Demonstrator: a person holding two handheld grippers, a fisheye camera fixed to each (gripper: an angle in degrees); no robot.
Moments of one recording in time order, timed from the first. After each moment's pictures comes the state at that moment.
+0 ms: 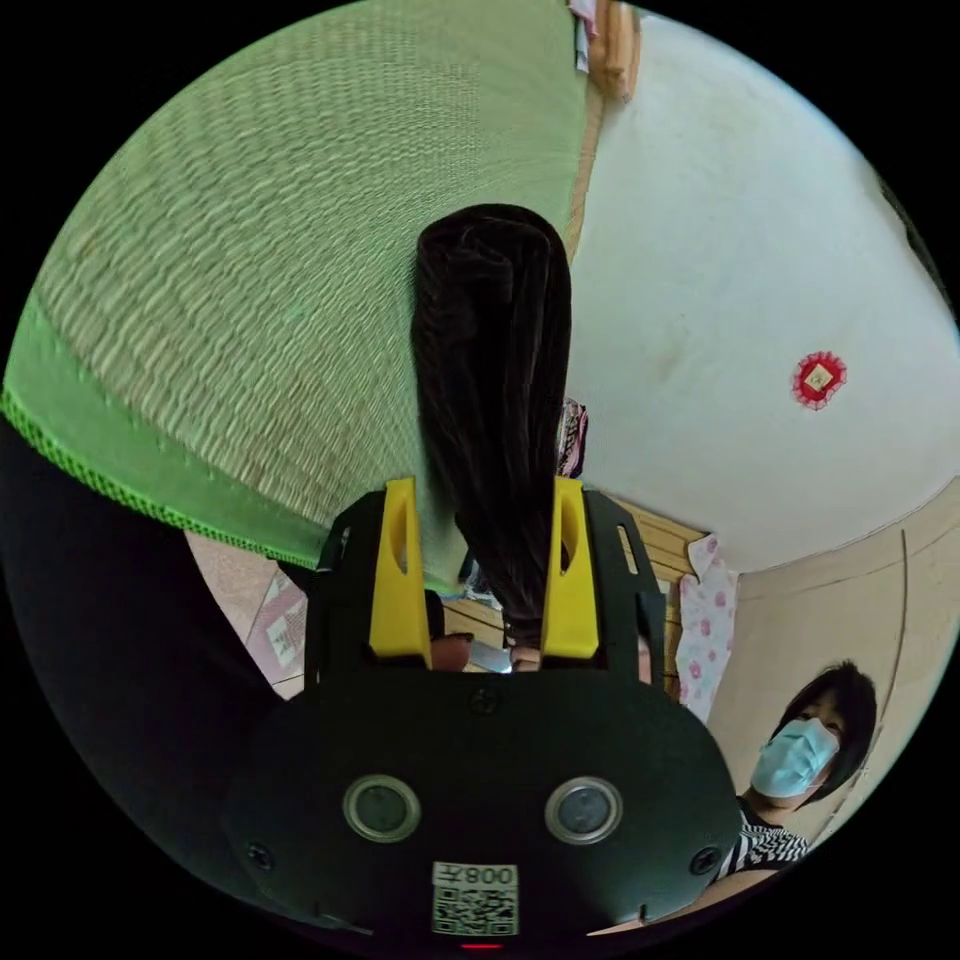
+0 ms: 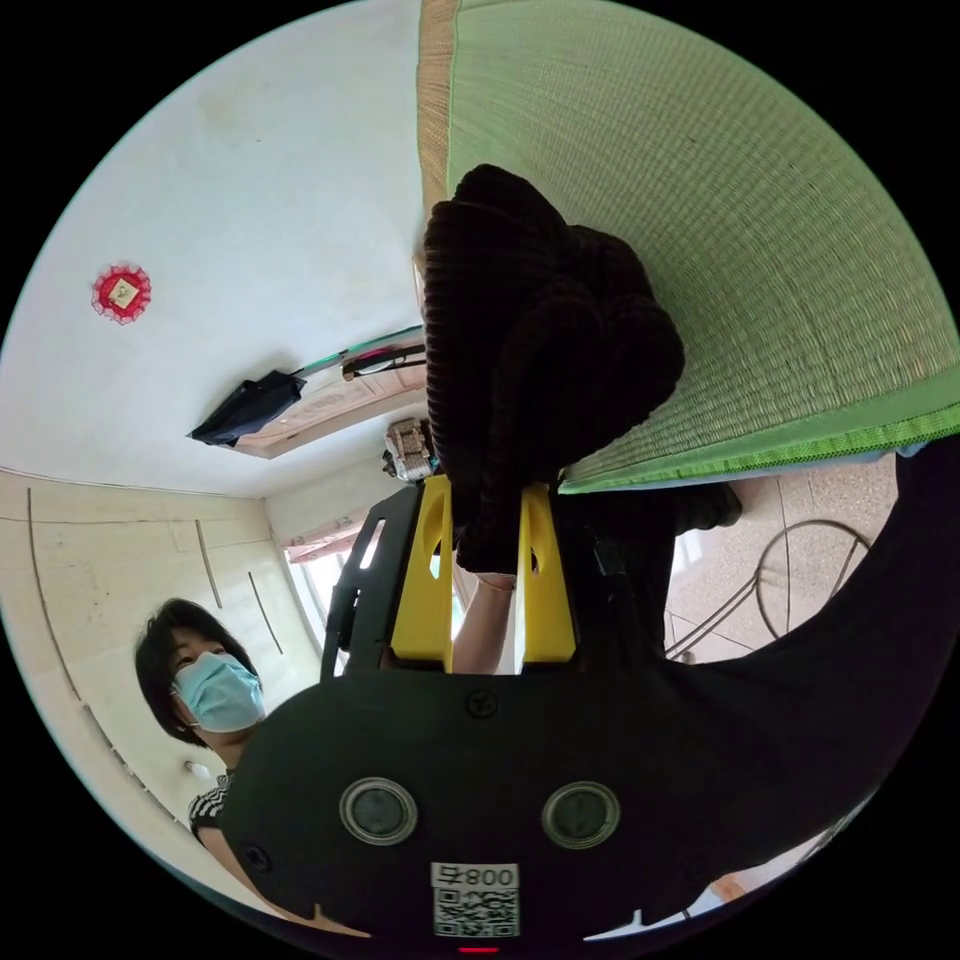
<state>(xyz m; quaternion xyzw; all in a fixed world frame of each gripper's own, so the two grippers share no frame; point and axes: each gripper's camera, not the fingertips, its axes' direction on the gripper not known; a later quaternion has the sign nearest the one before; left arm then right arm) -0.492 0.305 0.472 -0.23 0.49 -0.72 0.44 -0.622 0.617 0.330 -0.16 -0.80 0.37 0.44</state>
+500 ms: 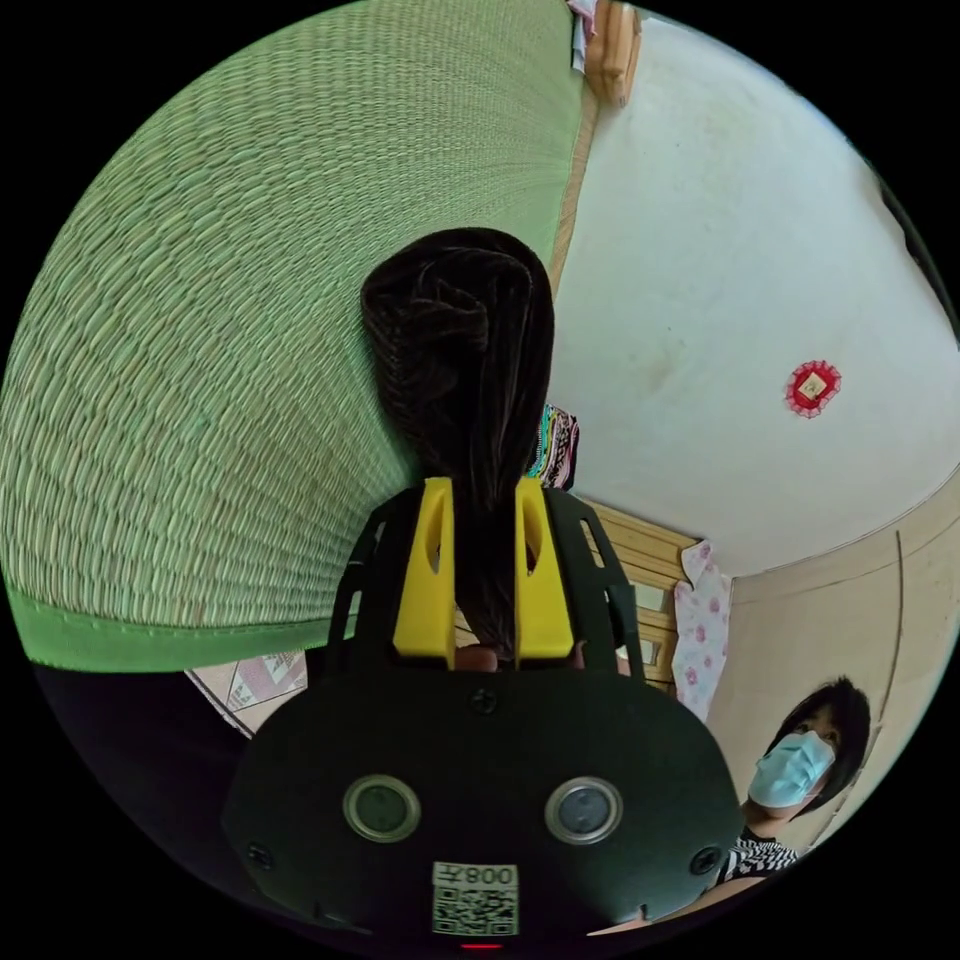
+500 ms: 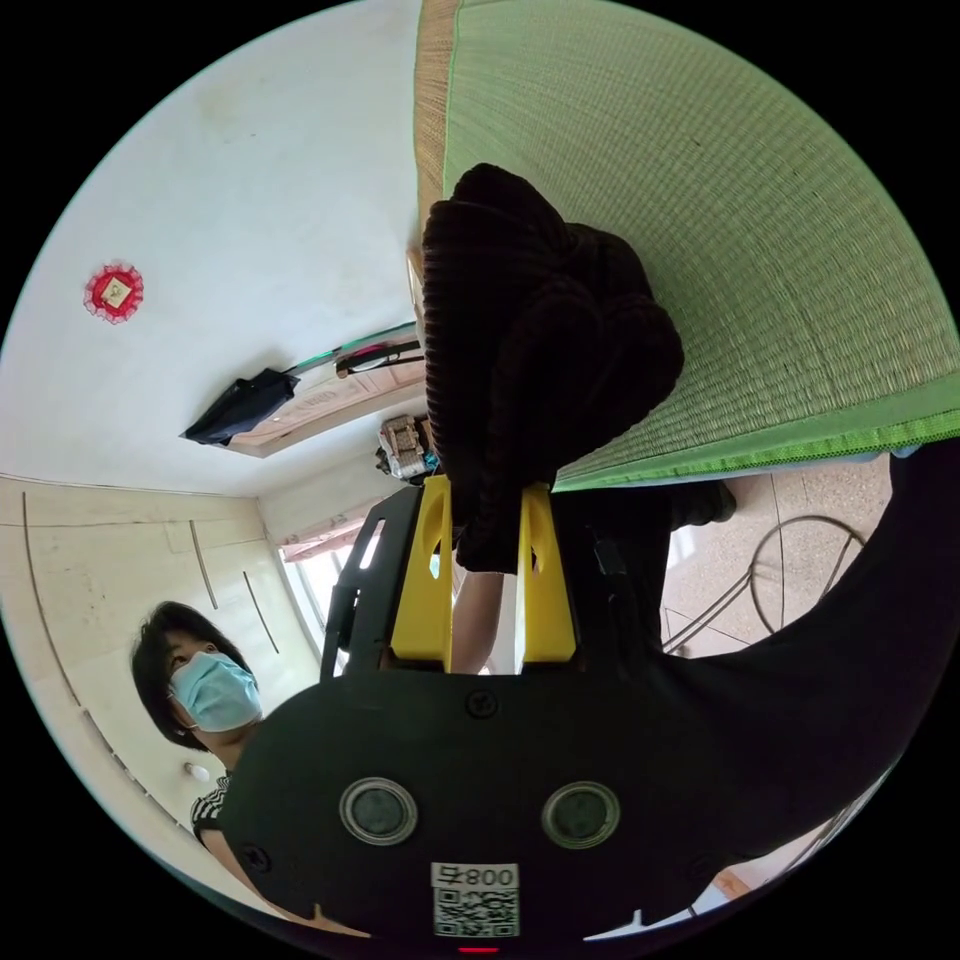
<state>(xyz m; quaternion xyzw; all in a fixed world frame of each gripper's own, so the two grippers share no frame) -0.438 0.216 0.495 -0.23 0.49 -0.71 0.45 -0.596 0.663 0.415 -0.17 -0.80 0.37 0.45</state>
